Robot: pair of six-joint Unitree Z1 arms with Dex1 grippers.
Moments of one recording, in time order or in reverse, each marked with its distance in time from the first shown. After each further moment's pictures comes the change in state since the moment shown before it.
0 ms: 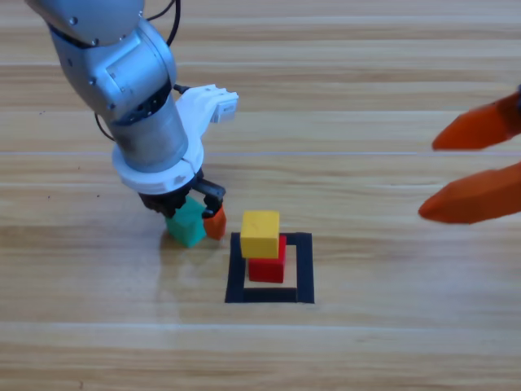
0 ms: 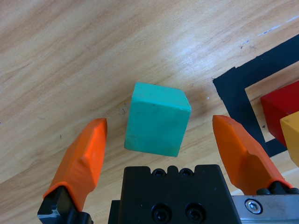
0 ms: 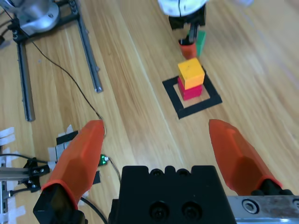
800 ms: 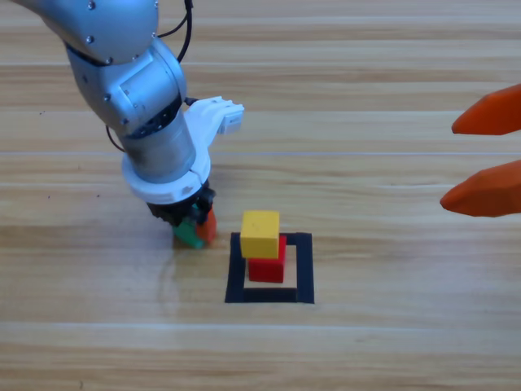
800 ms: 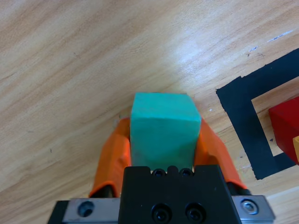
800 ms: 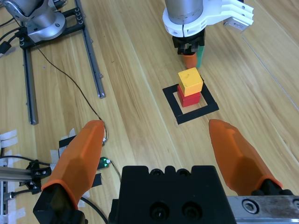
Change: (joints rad) arm 0 -0.005 0.040 0.011 -0.041 0.007 -0.001; arm 1 0.000 -0.072 0.015 -0.008 0.001 0.000
